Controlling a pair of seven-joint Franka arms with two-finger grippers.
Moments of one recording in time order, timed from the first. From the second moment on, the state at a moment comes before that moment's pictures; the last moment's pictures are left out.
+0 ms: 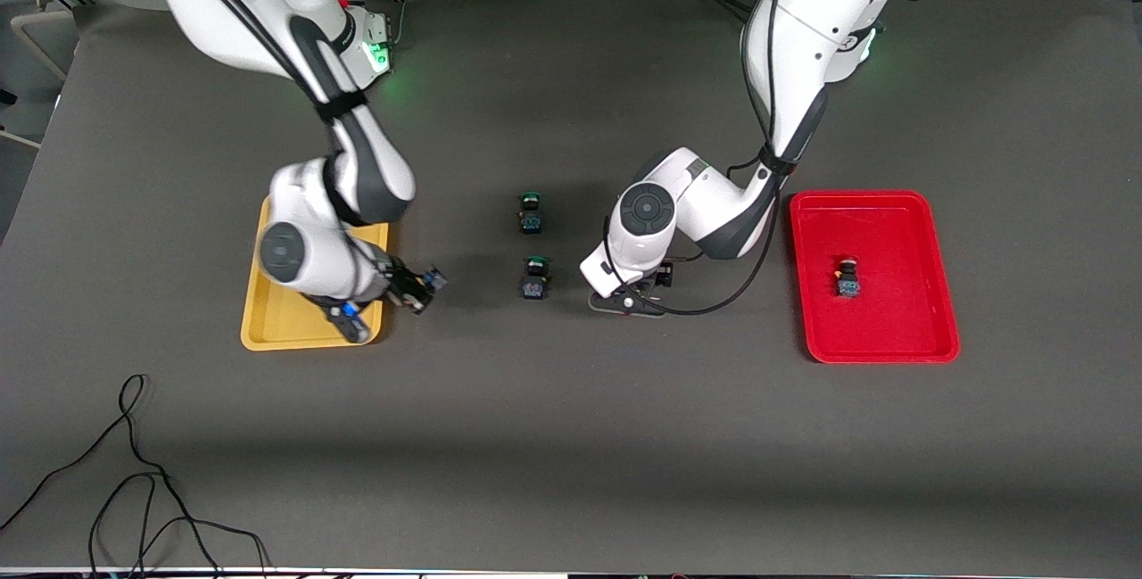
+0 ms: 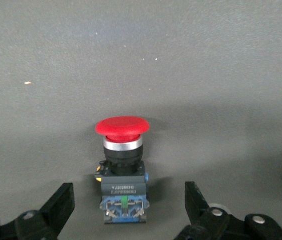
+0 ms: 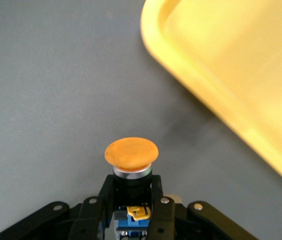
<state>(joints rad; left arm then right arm) -0.53 0.73 -0.18 -1.66 0.10 2.39 -0.63 0.48 0.39 -0.21 -1.92 0.35 2.15 0.88</state>
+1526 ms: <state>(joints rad) 0.09 0.24 -0.15 -1.95 0.02 1.94 -0.09 0.45 0.30 -0.47 -2.11 0.41 2.20 0.29</state>
